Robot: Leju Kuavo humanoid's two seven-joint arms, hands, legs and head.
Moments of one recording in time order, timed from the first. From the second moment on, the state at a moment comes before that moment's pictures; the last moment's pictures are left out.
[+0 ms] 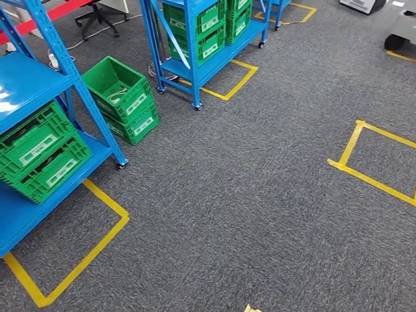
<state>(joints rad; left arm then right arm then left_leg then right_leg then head) -0.05 -0.13 1.06 -0.21 -1.47 0.13 0.12 0.00 0.09 -0.26 -0.18 1.00 -0.32 -0.02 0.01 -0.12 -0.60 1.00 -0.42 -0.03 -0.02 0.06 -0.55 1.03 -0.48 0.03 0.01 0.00</state>
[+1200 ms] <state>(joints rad) -0.06 -0.13 1.06 -0.21 -1.47 0.15 0.13 0.00 0.09 -0.25 -0.18 1.03 -0.33 -0.04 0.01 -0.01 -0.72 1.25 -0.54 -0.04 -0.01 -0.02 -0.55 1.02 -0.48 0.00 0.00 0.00</state>
